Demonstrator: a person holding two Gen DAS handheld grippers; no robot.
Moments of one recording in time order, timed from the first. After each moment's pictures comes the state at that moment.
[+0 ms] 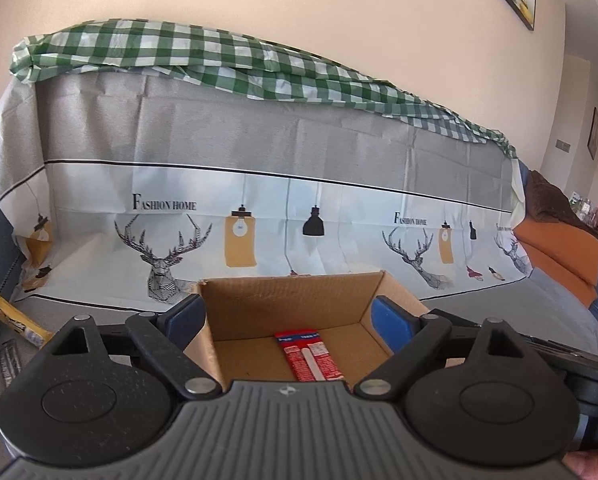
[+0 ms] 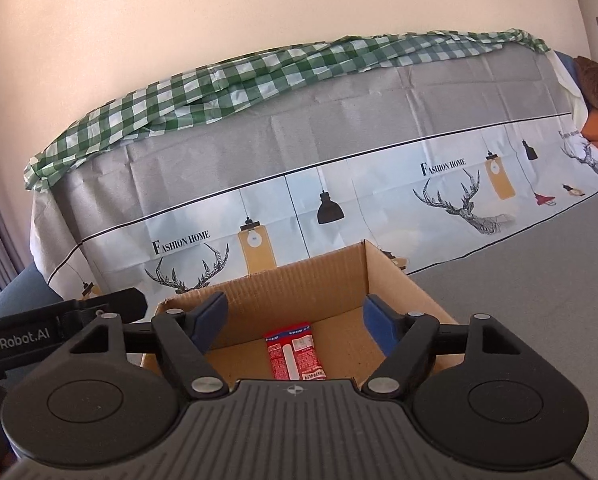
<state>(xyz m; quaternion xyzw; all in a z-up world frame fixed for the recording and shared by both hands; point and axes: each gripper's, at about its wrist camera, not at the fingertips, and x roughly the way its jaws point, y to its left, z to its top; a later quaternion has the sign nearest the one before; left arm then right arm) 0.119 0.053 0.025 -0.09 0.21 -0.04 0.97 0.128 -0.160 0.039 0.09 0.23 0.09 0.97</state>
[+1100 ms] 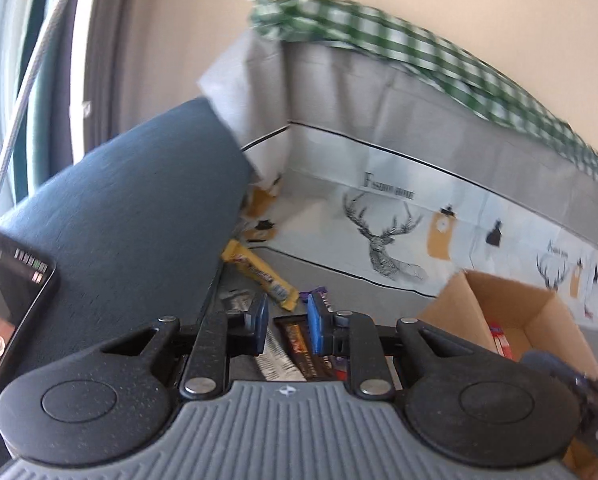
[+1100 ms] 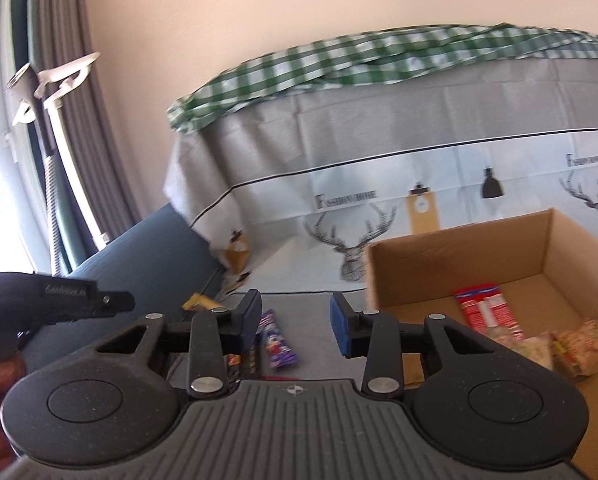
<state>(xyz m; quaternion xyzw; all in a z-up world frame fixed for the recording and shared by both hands) 0.031 0.260 0.012 -0.18 0.28 0.16 0.93 0.075 -0.016 0.028 0.07 0.23 0.27 0.93</state>
